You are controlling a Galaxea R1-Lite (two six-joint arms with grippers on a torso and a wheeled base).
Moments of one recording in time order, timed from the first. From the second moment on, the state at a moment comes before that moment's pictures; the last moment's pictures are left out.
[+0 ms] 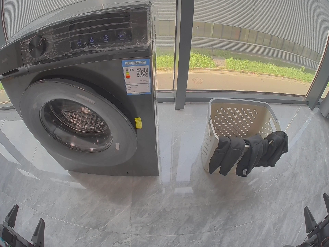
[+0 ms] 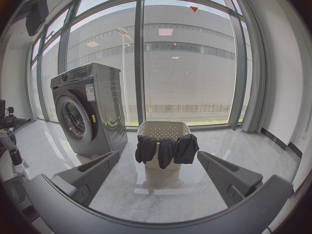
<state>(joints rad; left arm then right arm) 0.00 0.02 -0.02 0.00 -0.01 -0.01 0.00 0.02 -0.02 0.00 0.02 0.00</state>
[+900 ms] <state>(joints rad) 0.00 0.02 -0.02 0.00 -0.01 -0.01 0.00 0.02 -0.02 0.00 0.02 0.00</state>
